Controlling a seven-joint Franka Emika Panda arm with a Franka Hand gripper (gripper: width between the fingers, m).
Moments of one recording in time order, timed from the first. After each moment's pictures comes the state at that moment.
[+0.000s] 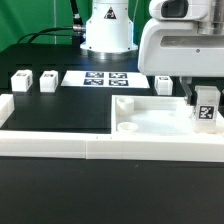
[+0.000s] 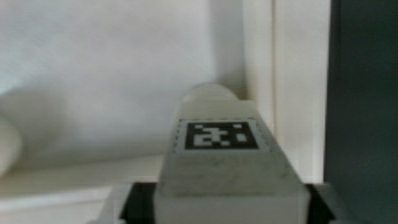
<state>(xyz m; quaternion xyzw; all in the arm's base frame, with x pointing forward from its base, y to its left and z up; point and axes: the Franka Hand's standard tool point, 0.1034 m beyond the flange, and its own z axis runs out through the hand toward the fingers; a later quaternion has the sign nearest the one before) 0.632 0.117 0.069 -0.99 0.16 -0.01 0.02</state>
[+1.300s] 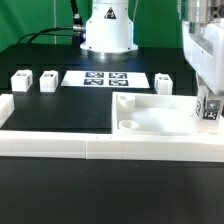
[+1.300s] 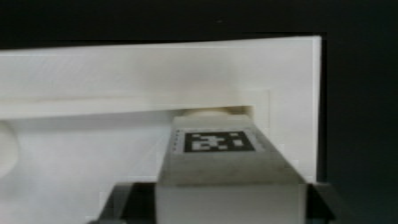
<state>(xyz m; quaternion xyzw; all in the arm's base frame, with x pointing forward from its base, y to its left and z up) 0.630 0.119 0.069 -0.66 0.75 0.01 0.05</state>
